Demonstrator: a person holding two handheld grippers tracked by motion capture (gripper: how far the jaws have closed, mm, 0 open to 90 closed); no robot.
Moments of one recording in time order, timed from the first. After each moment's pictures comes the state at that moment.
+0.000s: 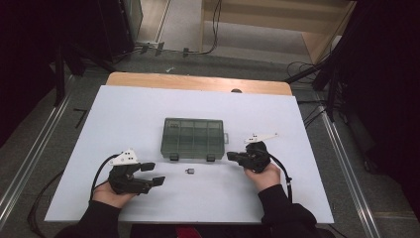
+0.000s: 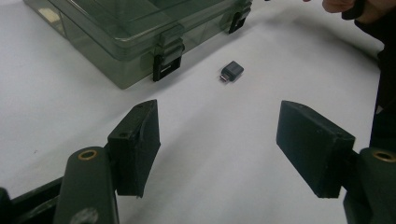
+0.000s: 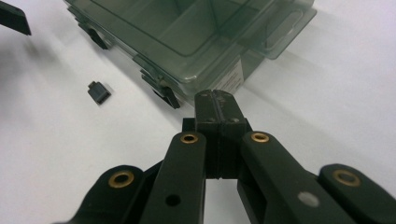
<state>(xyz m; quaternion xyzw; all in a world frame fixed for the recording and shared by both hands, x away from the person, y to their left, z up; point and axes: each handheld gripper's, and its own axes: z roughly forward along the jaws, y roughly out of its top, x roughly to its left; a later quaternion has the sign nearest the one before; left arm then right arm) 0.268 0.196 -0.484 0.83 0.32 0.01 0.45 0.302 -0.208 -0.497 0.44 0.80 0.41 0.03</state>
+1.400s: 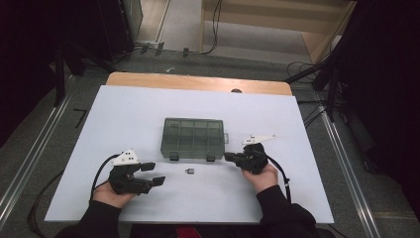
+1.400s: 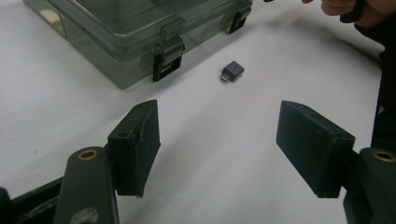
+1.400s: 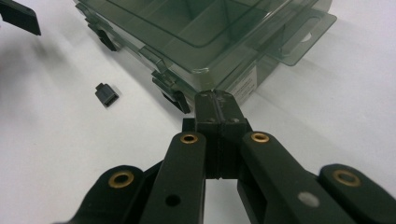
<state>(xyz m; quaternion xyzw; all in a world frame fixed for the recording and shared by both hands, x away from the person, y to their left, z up) 0.268 0.195 -0.484 0.83 0.32 0.01 0.45 0.300 -0.201 -0.499 0.43 0.80 0.43 0.03</state>
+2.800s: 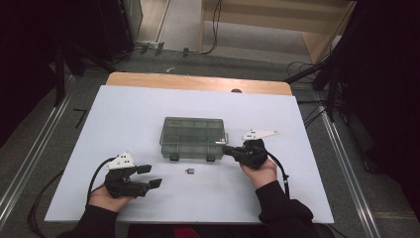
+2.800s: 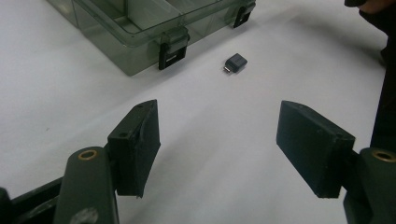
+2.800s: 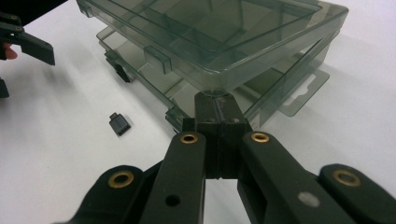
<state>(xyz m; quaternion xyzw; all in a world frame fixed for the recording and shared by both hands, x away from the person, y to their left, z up) 0.259 0.204 -0.485 0.83 0.33 0.02 0.44 0.304 -0.197 -0.481 0.41 0.79 0.46 0.05</state>
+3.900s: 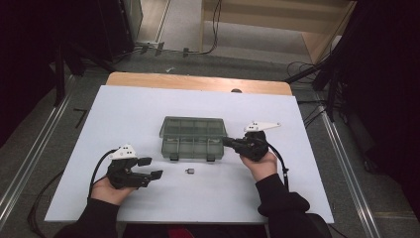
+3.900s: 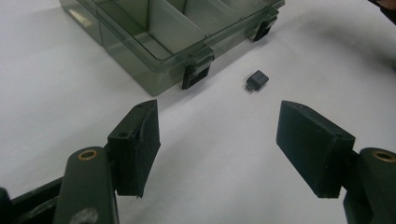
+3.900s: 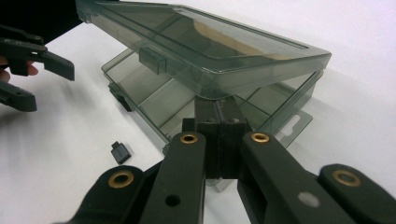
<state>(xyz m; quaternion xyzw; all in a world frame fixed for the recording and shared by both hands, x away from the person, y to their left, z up) 0.281 0.198 -0.478 0.83 0.35 0.03 0.44 0.319 -0.200 -0.465 0.40 0.78 0.48 0.06</state>
